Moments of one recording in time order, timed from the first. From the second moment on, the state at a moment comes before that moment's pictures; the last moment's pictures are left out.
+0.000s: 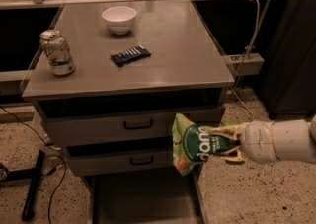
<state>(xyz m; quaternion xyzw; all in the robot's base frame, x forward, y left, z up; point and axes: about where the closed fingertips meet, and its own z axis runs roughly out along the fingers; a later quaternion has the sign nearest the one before) 0.449 -0.175 0.730 -0.74 0.52 0.03 0.42</state>
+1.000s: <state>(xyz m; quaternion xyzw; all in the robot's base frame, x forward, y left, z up) 0.498 -0.122 0.899 -0.76 0.47 0.01 0.45</state>
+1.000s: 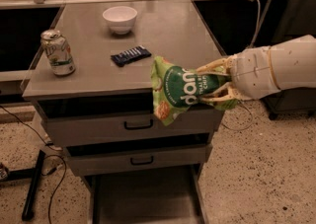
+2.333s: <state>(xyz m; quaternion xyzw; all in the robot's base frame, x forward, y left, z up) 0.626 -0.136 0.912 -0.71 0.52 0.02 0.47</state>
